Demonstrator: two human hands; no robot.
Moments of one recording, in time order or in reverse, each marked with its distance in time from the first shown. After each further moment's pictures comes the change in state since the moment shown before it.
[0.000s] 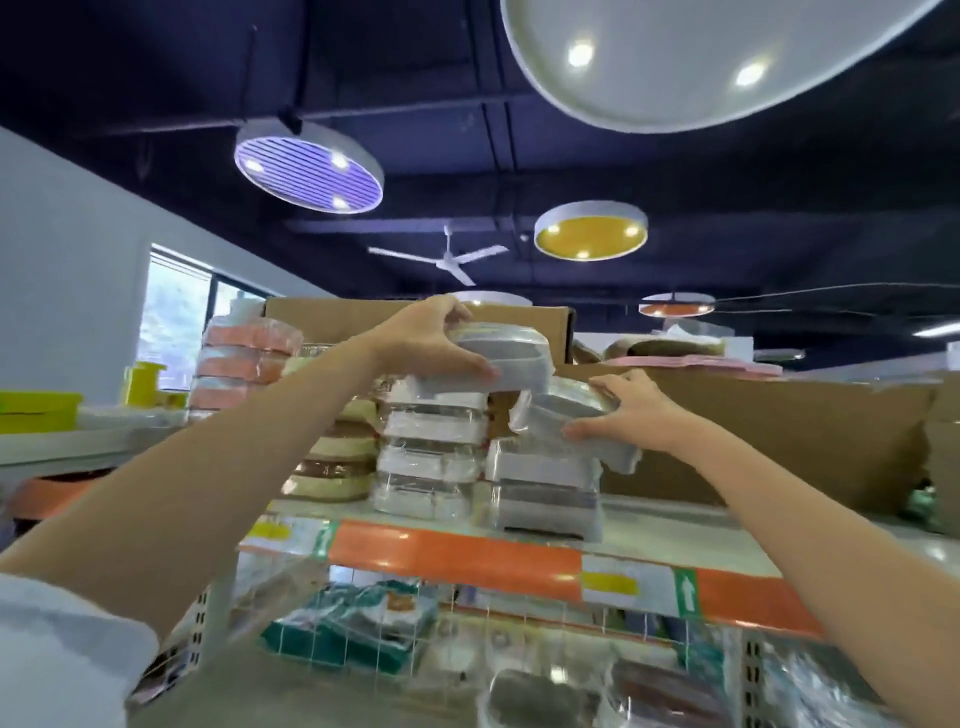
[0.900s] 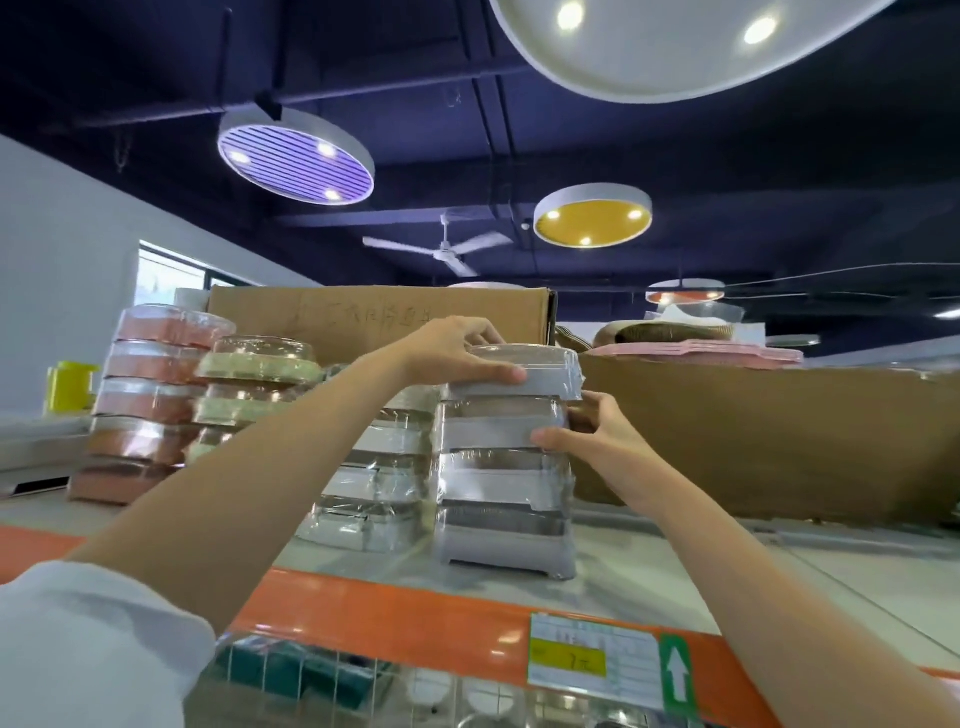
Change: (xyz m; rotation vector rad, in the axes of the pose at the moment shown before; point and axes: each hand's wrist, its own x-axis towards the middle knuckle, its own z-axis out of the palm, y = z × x) left_hand 0.099 -0.007 0.090 0.115 -0.133 0.039; right_hand 0.062 0.072 0.063 0.924 -0.033 0.011
